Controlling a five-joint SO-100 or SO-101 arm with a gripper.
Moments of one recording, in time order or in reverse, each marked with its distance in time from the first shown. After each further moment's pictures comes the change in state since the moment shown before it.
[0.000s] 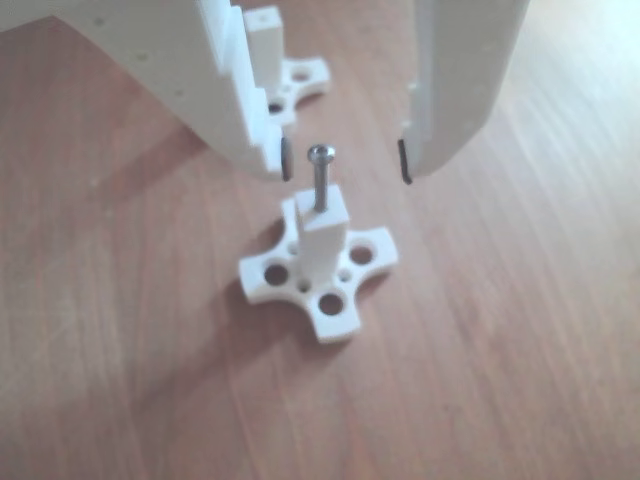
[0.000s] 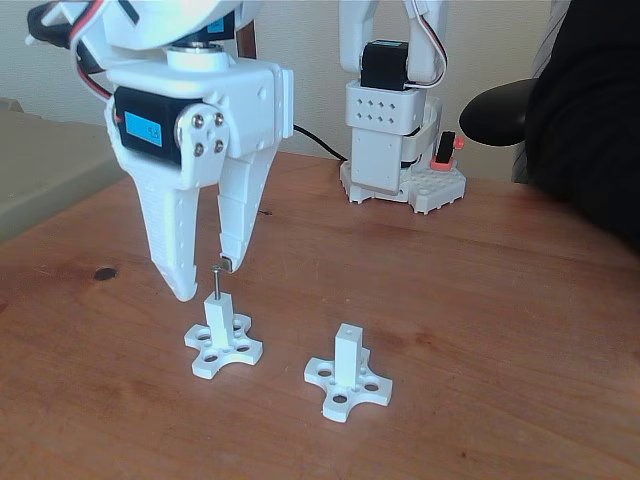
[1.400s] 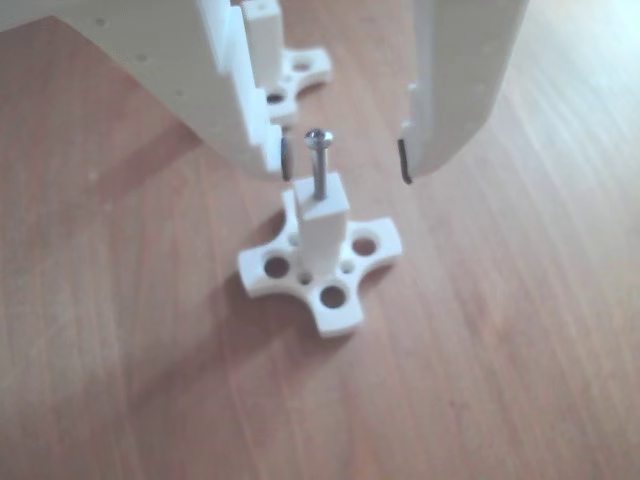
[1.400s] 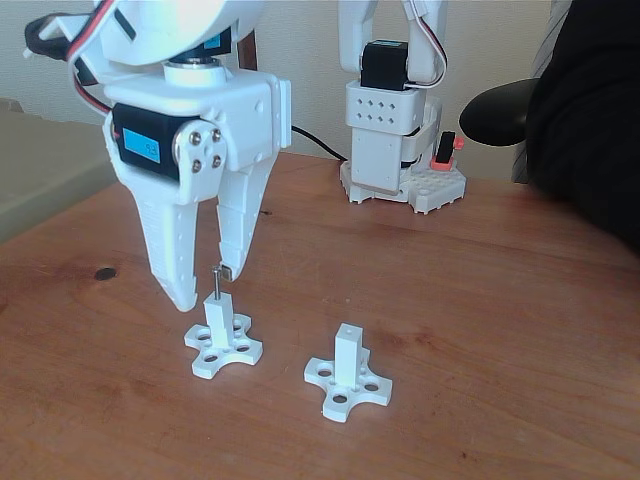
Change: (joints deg) arm 0.0 -1.8 -0.7 -0.6 0.0
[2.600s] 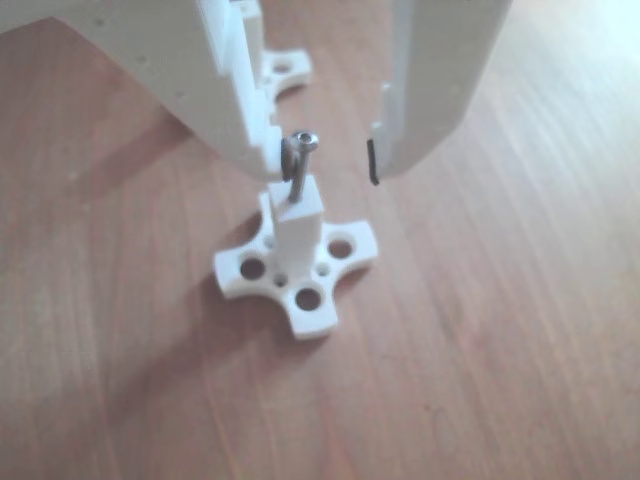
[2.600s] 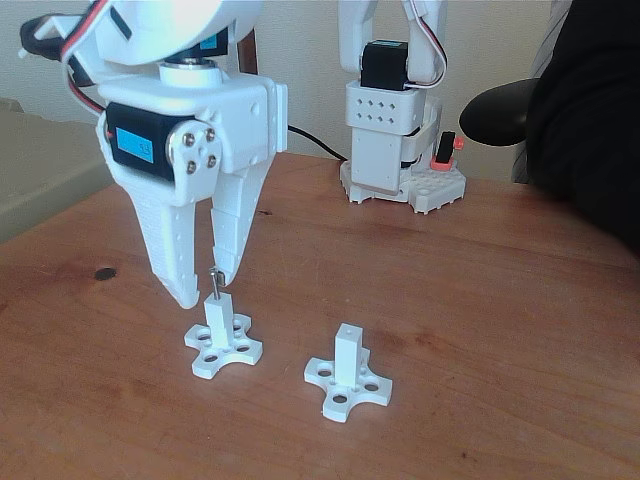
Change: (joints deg) arm 0.0 0.0 0.0 -1.4 0.0
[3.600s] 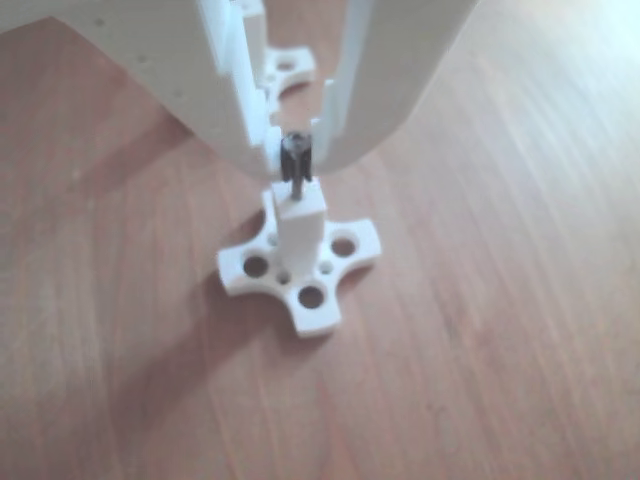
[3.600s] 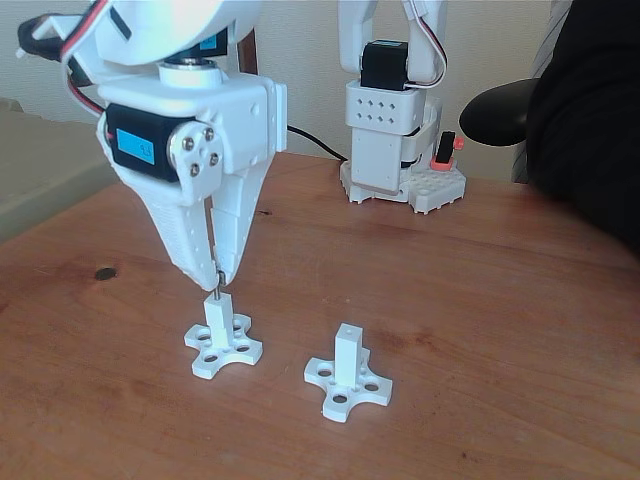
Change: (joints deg) arm 0.0 0.0 0.0 -0.5 -1.0
